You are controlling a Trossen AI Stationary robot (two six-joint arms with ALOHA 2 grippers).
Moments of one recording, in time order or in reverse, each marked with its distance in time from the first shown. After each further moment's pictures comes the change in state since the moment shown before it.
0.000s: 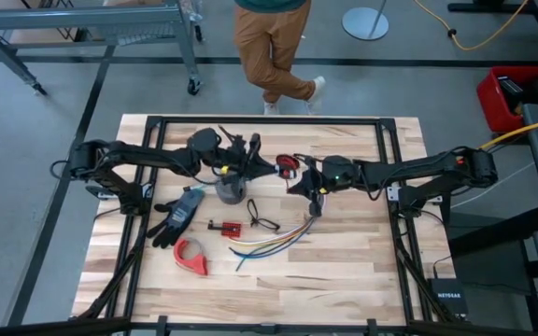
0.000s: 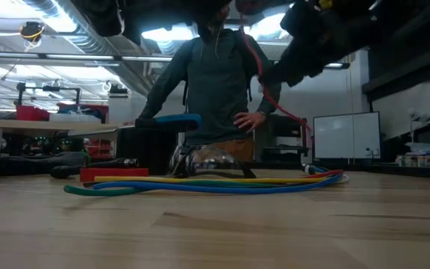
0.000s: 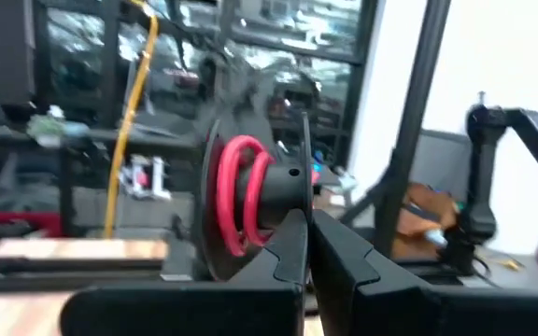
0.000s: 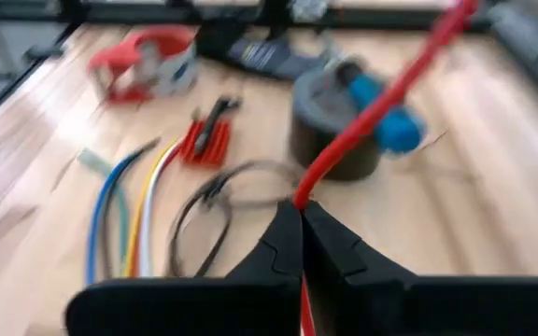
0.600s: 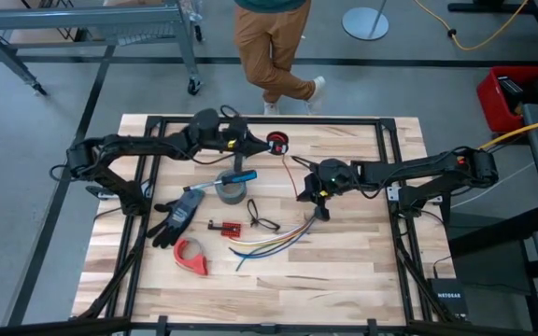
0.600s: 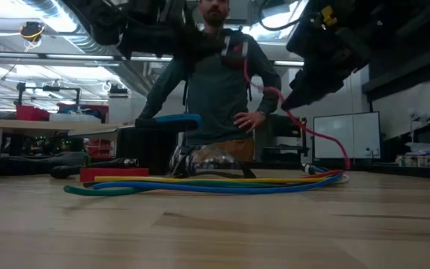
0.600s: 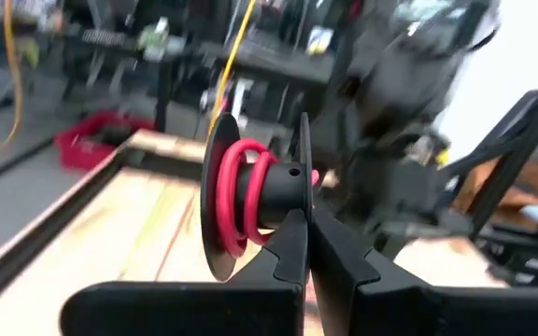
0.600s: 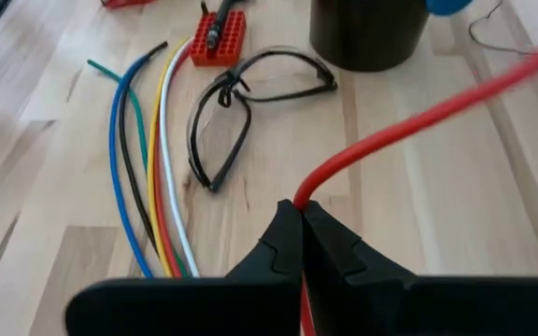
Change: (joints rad) left arm 0.215 -0.017 0.000 -0.315 0.002 0.035; right arm 0.000 -0.008 0.000 -0.233 -0.029 0.047
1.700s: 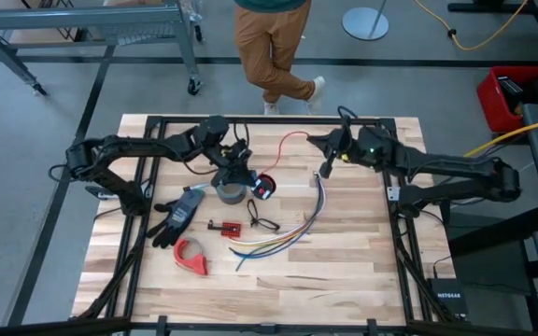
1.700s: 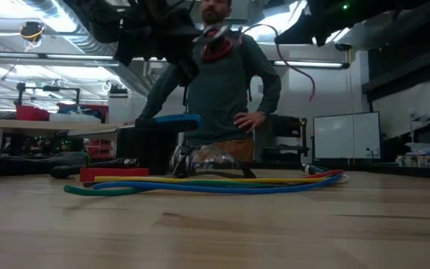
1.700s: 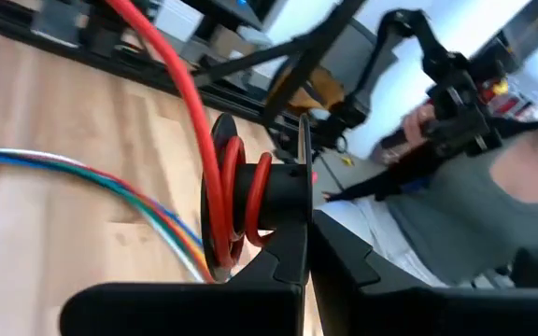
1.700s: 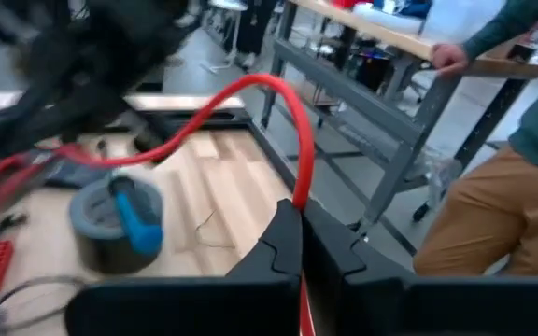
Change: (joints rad) left arm -0.052 -0.006 0.000 -0.253 0.533 -0.115; right arm -0.181 -0.291 0.078 0.135 0.373 -0.141
